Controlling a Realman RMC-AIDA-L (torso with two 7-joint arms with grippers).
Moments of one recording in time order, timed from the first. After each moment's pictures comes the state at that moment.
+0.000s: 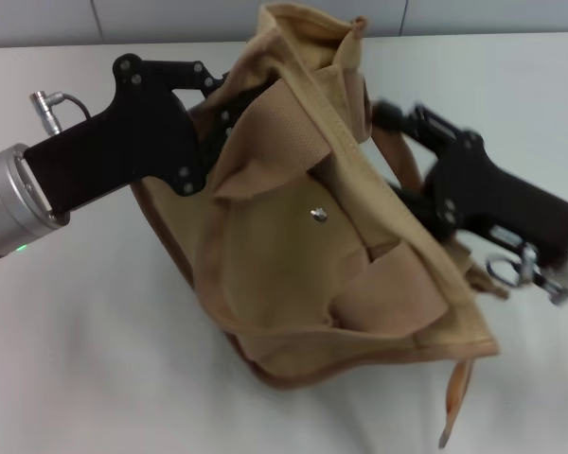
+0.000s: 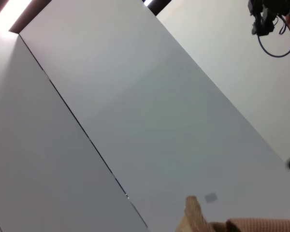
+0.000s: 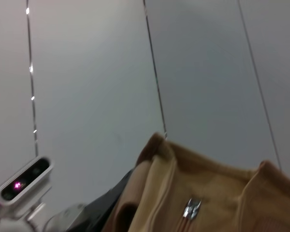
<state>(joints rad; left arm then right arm) -0.54 -2.08 0.81 0.38 1.44 1.79 -0.27 0.54 2.08 -0.68 -0.13 -1.58 -1.73 0.75</state>
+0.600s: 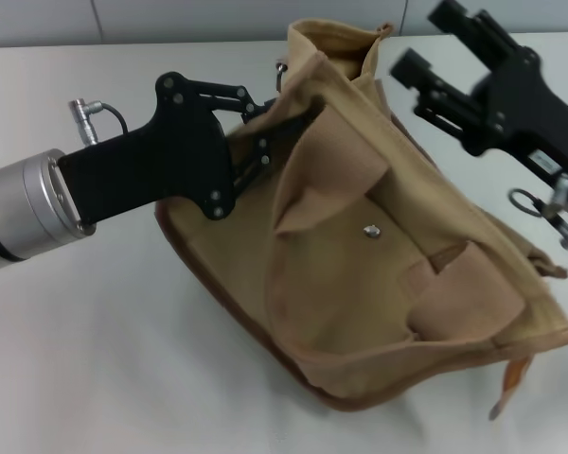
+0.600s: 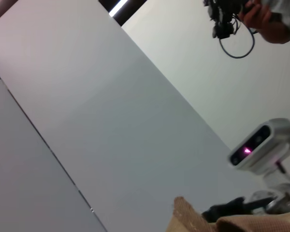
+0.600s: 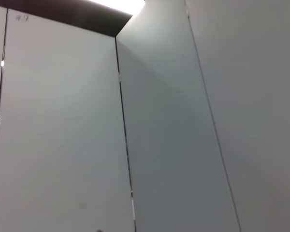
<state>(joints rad) -0.57 -2.08 0.91 0.38 1.44 1.79 -0.23 0.56 2.09 -0.66 -0.14 -1.38 -1.79 0.76</state>
